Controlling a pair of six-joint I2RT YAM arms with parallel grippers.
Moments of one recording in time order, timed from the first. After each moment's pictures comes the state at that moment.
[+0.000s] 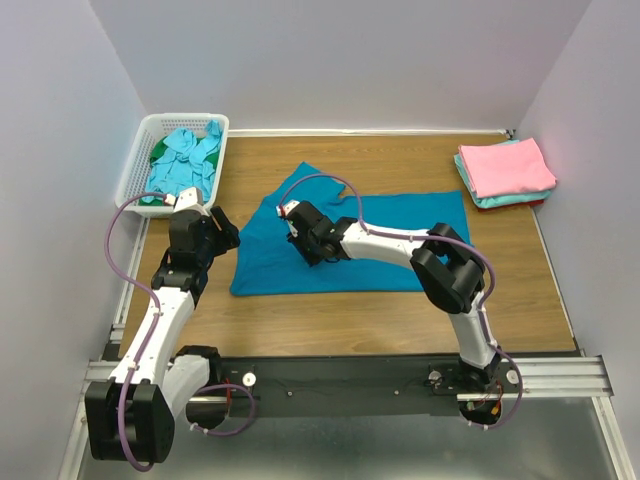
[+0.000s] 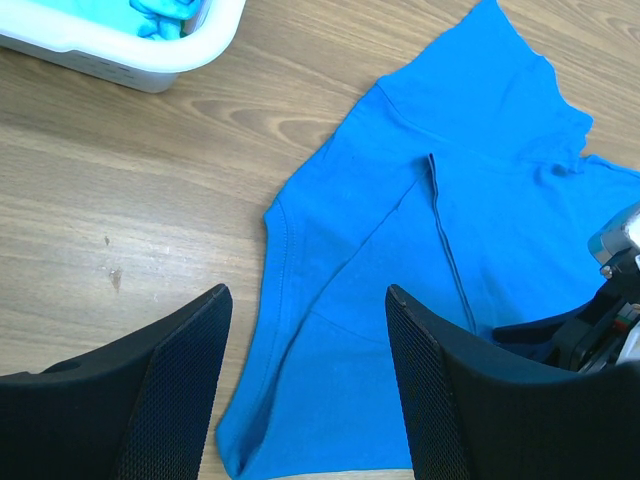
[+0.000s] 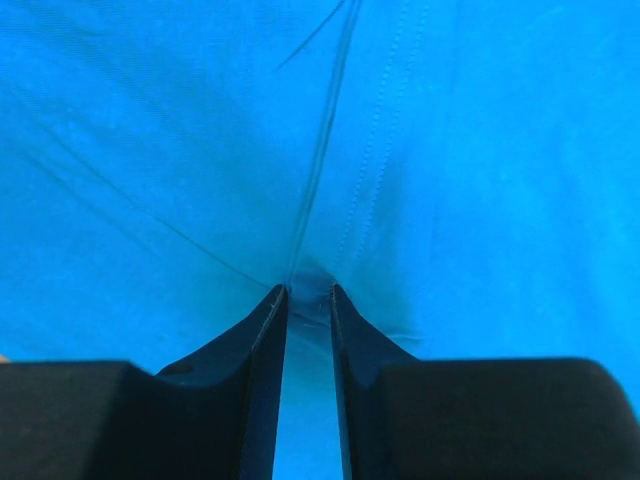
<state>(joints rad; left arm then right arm) -0.05 0.93 0.59 -0.14 -0.01 -0.41 0.92 2.10 1.50 -0.35 0.12 0.09</state>
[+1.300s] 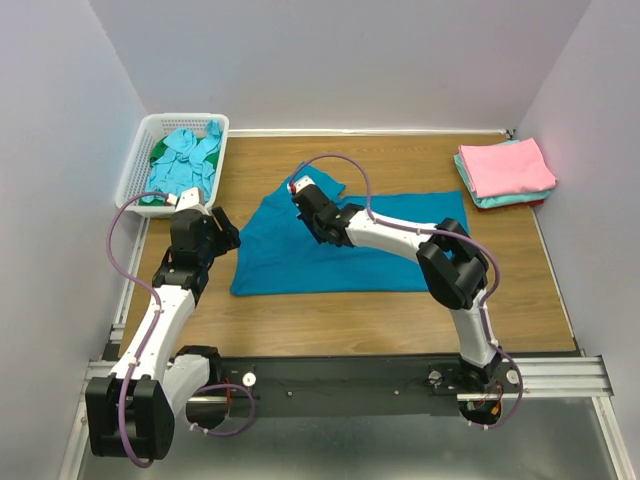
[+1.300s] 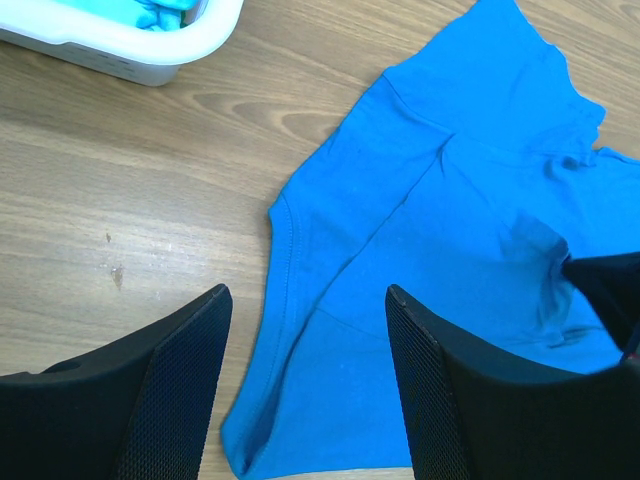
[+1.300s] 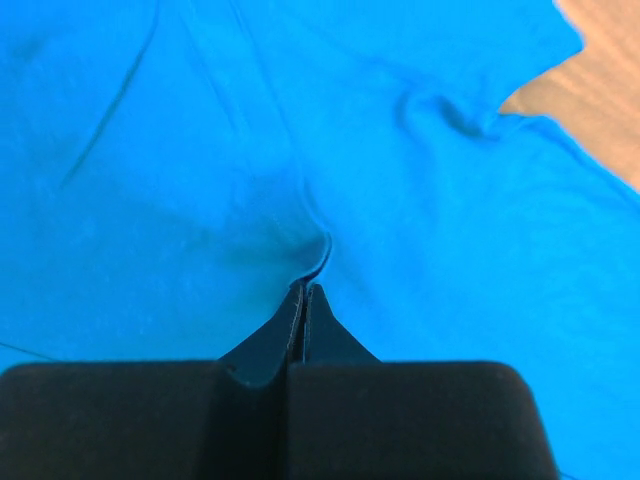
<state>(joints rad) -0.05 0.95 0.59 -0.14 -0.01 -0.40 0.87 2.10 1.56 -0.36 0.39 0.05</state>
